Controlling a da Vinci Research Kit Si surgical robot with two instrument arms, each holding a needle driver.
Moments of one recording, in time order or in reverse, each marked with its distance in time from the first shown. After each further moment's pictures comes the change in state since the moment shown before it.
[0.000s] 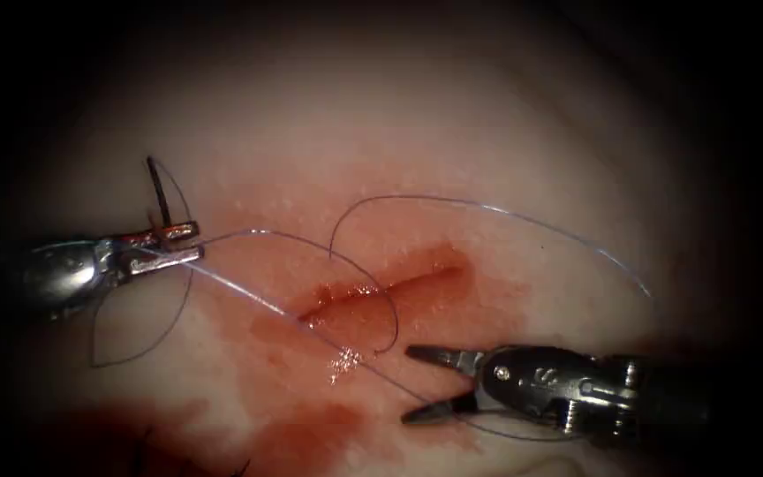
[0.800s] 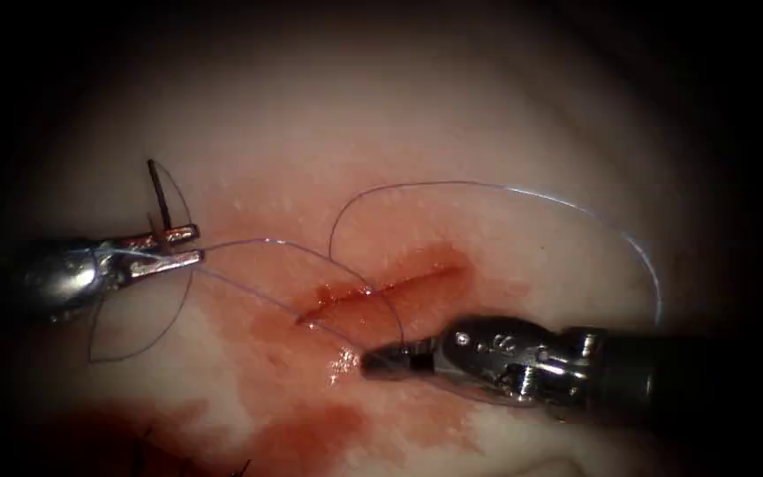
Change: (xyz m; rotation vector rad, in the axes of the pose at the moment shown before) right arm 0.001 0.003 0.004 0.046 0.055 0.100; left arm 0.000 0.000 0.000 -0.002 -0.001 0.000
